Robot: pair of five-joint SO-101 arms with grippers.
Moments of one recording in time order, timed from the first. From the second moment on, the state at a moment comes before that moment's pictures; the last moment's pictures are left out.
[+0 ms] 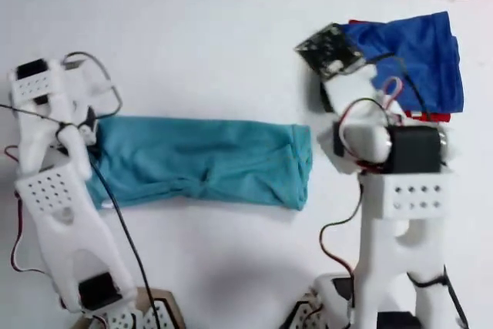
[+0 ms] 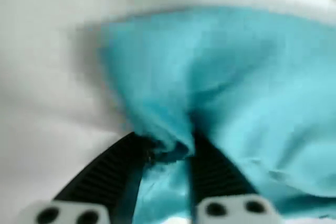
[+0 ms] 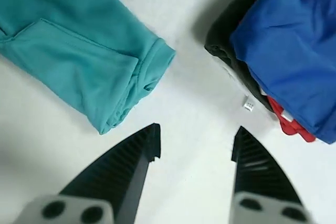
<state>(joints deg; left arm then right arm) -30.5 55.1 -38.0 100.4 -13.2 -4.9 -31.4 2.0 97.6 33.7</state>
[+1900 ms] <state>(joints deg) 7.8 14.9 -17.9 96.7 -16.3 10.4 -66.8 90.4 46.1 33.5</state>
